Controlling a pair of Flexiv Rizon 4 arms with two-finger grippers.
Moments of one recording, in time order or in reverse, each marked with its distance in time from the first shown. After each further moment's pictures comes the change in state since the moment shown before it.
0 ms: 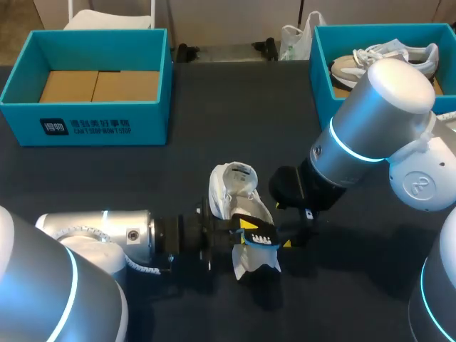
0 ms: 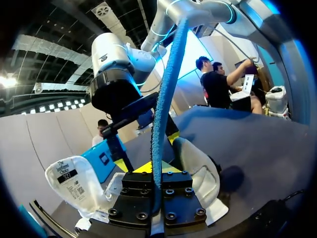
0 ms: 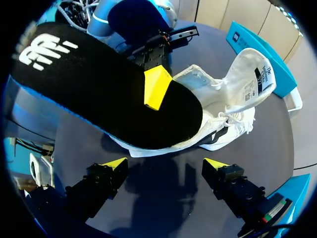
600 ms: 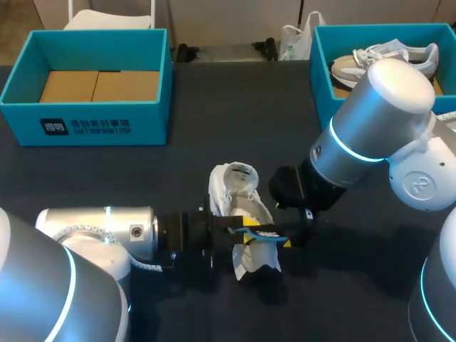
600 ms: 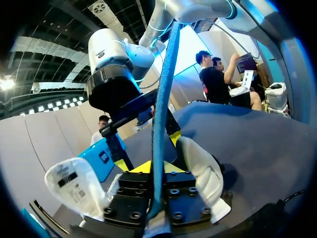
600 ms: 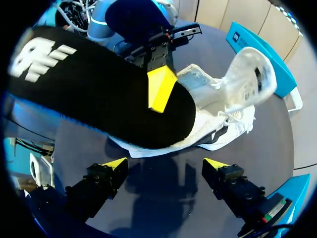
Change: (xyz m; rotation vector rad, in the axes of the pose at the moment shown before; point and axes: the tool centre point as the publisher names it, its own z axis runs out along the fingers) left arm -0.002 -0.004 0.004 -0.029 0.013 0.001; right arm 0.000 0.000 0.000 0.000 0.000 0.000
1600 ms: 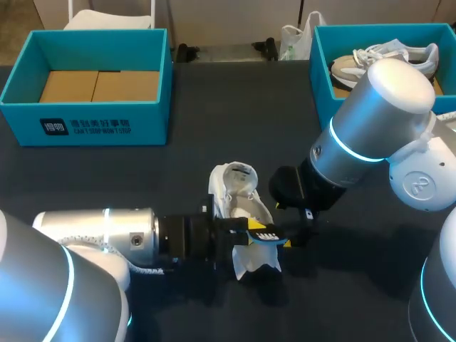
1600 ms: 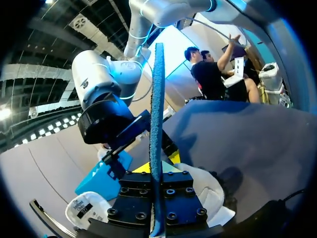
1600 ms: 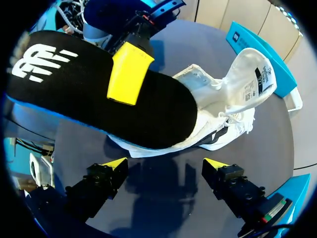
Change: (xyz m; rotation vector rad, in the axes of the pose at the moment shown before) left arm 0.001 -0.030 0.001 0.010 -0.021 0.204; right arm 0.000 0.000 0.000 0.000 0.000 0.000
